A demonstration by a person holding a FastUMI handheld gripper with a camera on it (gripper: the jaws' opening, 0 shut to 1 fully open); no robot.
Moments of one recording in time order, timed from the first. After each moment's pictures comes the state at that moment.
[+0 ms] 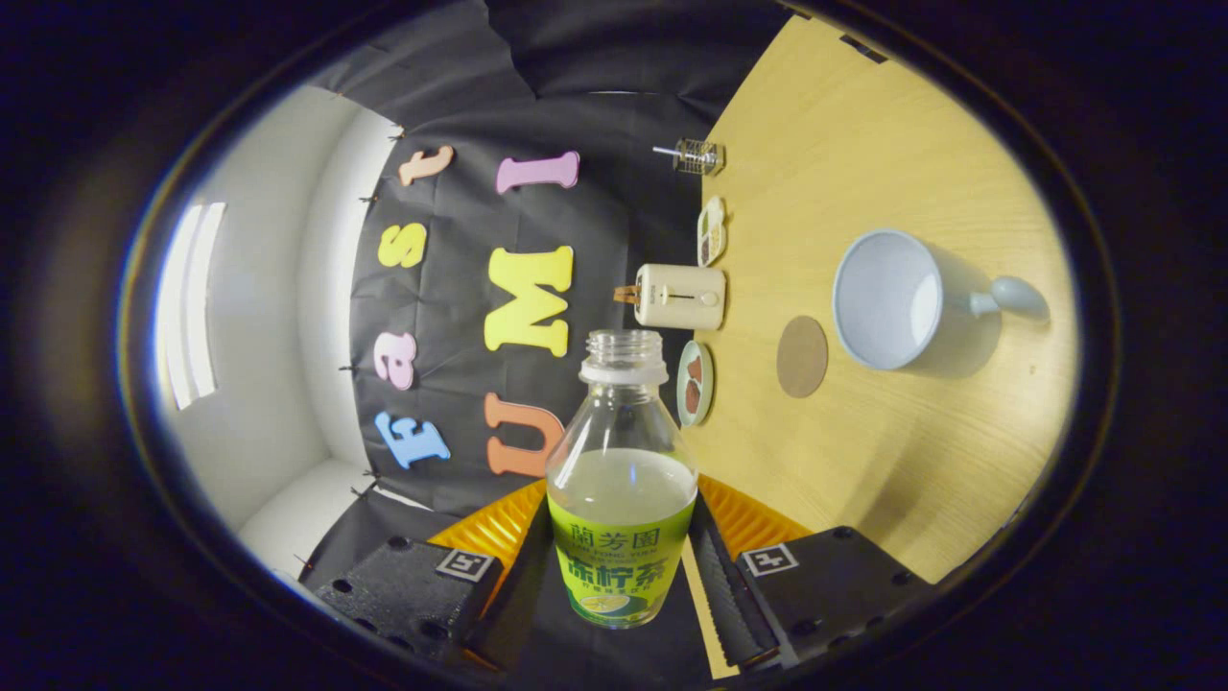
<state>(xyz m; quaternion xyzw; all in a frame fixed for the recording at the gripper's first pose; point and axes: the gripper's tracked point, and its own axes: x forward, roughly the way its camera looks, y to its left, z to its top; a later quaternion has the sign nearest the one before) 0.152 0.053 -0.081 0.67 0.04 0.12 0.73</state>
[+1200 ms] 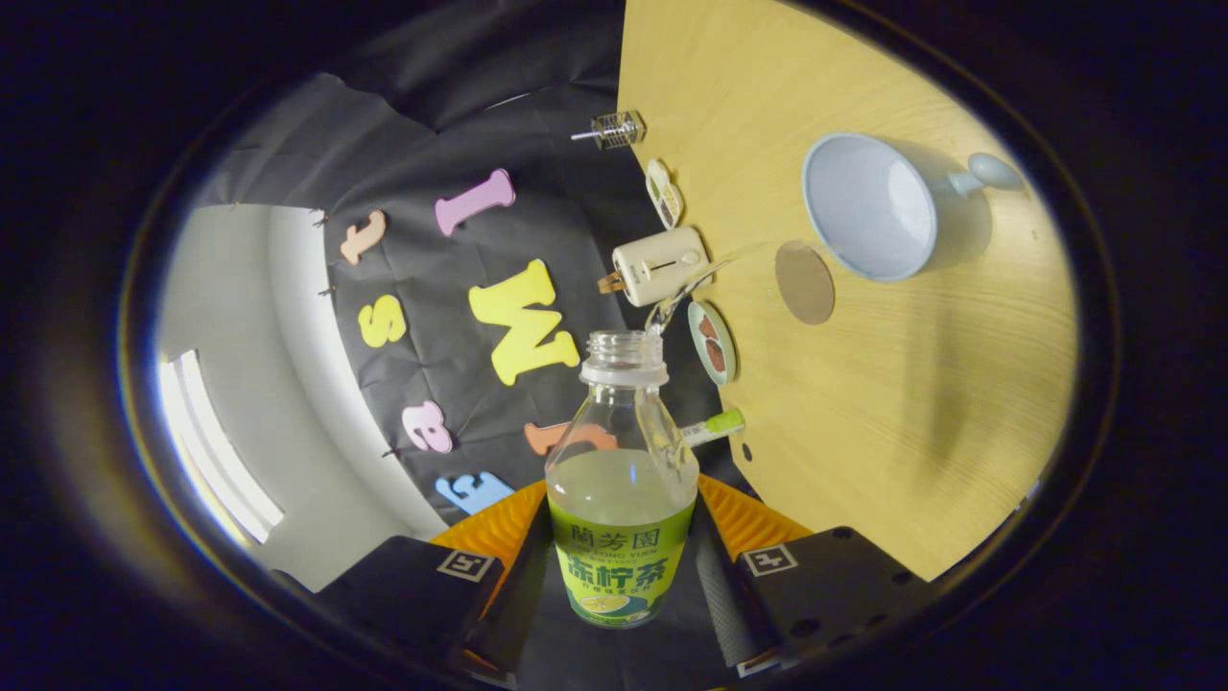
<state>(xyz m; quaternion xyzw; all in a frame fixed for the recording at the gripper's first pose) 0.153 0.039 -0.048 0.79 0.05 0.16 0.59</state>
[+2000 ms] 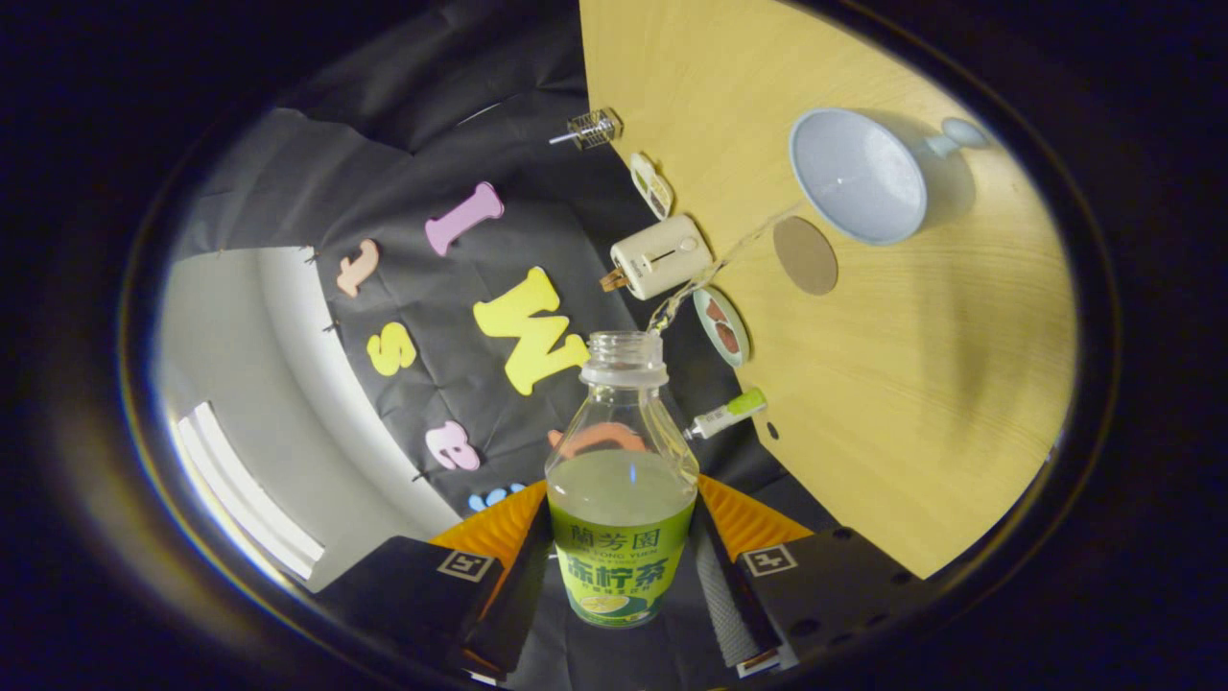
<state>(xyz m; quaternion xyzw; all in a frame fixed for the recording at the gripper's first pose) 0.148 0.030 -0.022 0.83 0.04 0.18 0.52</state>
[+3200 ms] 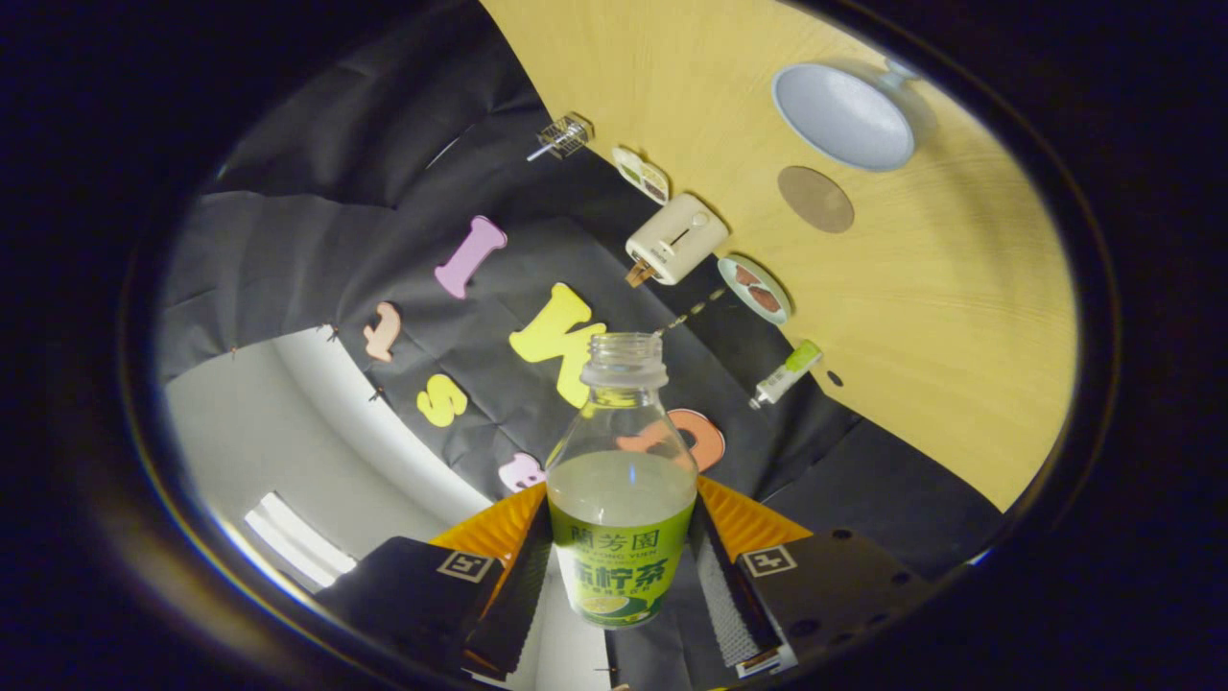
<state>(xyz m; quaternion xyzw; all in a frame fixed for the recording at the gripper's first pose) 0.139 0.002 0.031 0.89 -0.01 0.22 0.40</state>
